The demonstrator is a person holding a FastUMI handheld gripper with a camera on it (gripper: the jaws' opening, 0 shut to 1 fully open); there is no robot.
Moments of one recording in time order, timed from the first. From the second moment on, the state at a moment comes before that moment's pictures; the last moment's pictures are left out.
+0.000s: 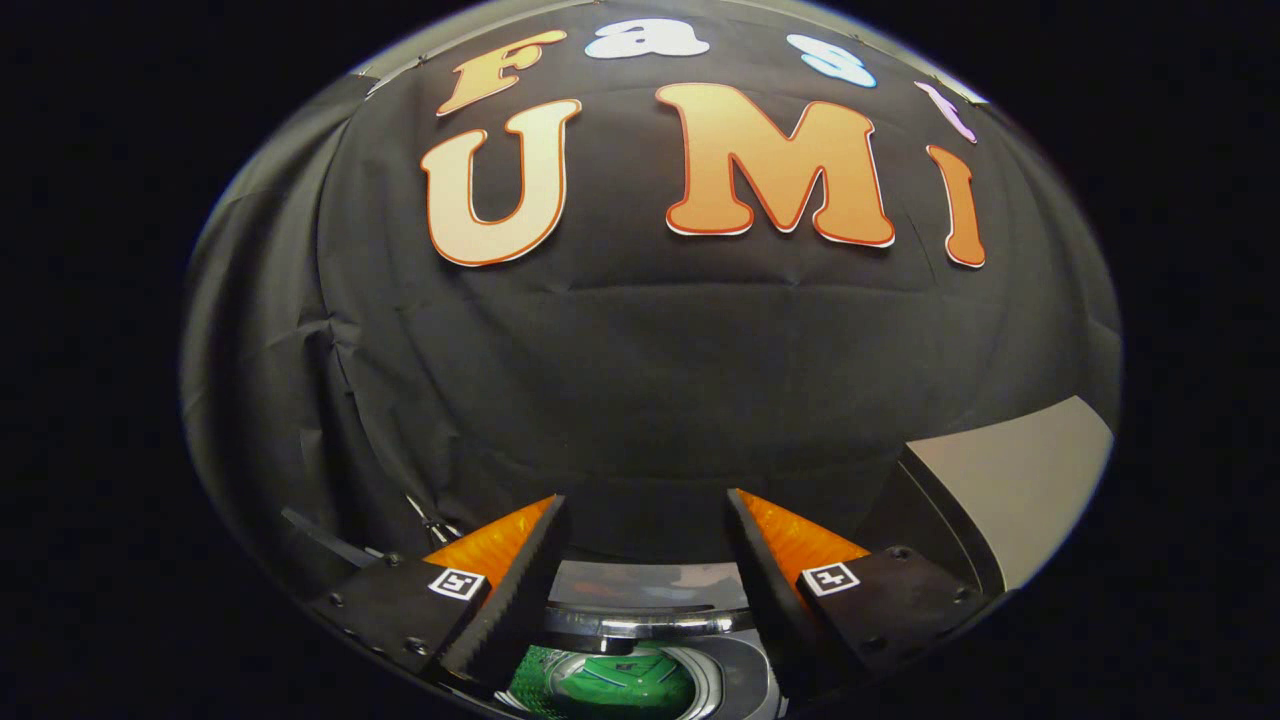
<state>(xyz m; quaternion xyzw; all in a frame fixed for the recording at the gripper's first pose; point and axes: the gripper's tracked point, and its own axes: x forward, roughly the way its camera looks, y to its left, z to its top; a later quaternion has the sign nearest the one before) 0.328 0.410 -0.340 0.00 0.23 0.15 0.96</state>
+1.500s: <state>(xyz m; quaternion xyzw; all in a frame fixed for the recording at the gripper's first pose) 0.190 0.377 -0.345 0.00 0.19 0.18 0.96</state>
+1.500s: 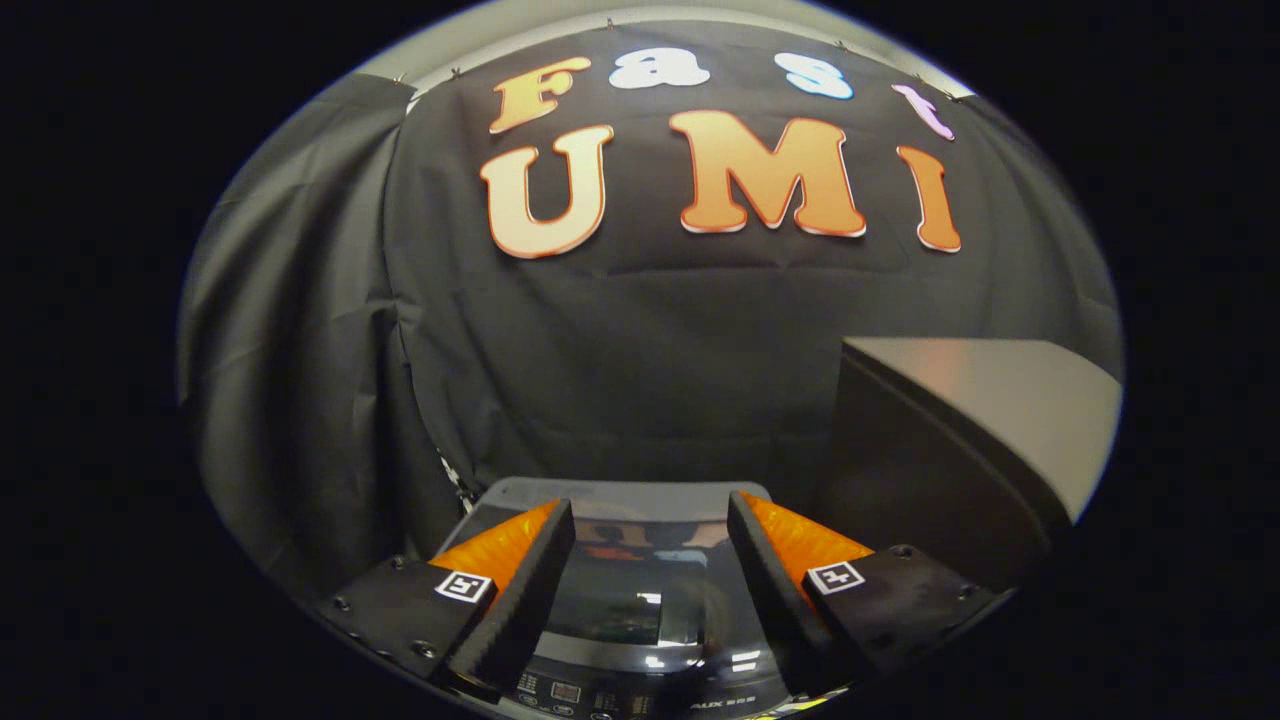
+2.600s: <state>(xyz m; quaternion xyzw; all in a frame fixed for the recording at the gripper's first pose) 0.037 0.208 -0.107 0.00 0.05 0.12 0.99</state>
